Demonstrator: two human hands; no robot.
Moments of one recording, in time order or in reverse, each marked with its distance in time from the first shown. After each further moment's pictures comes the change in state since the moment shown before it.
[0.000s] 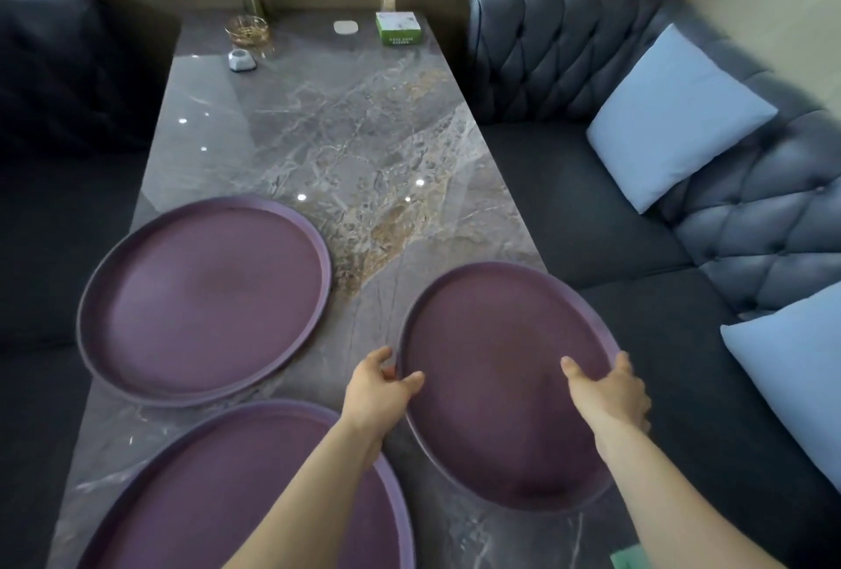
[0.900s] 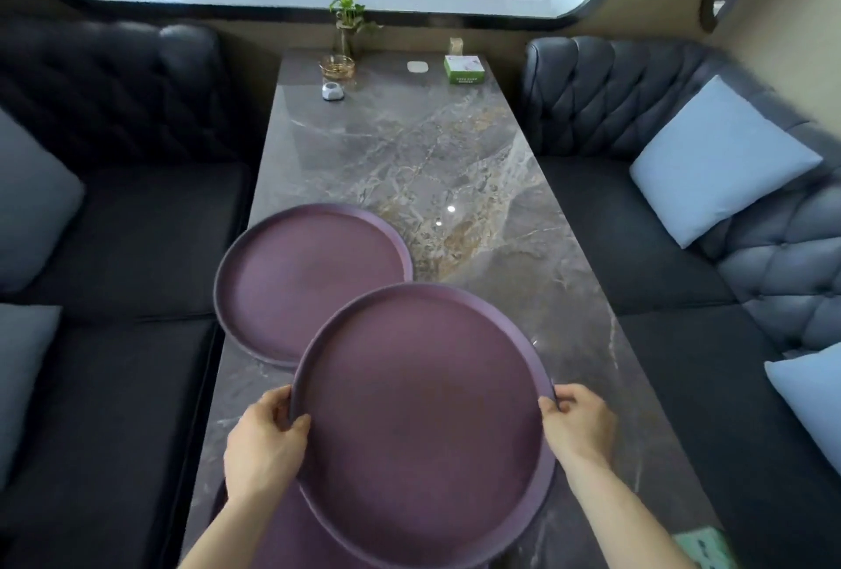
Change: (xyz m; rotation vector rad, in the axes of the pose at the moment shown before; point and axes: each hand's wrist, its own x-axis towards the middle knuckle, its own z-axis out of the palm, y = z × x) left_hand -0.097 -0.068 -0.202 0.344 0.550 0.101; right_hand -0.139 -0.010 0.049 0.139 -0.036 -0.287
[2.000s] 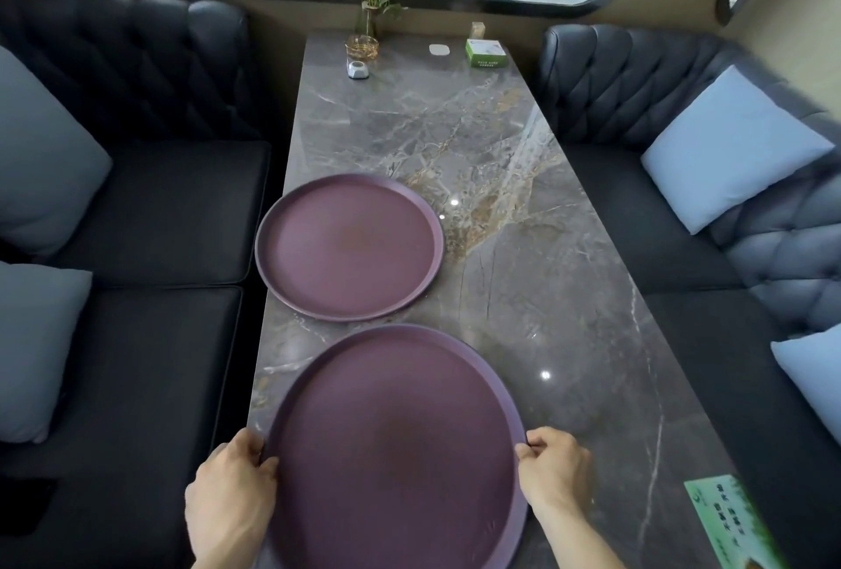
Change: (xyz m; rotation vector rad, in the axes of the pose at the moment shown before) left_hand -0.027 -0.122 -0.045 0.259 0.101 -0.052; right_hand -0.118 0.046 0.056 -0.206 -0.046 -0.008
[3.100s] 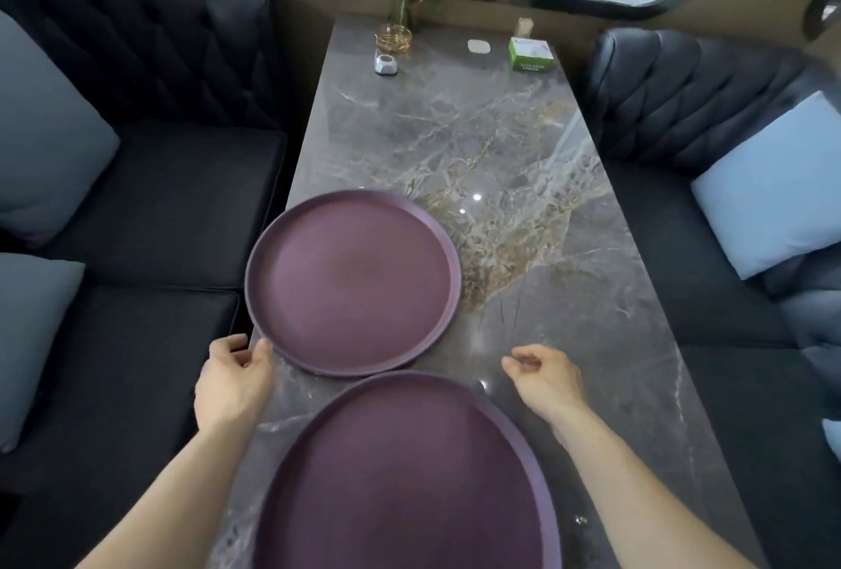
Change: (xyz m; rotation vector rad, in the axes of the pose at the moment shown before) left_hand 0.138 0.121 0.000 -0.429 0.075 -0.172; right_hand 0.141 -0.157 -0.021 0.084 -0.297 -0.151
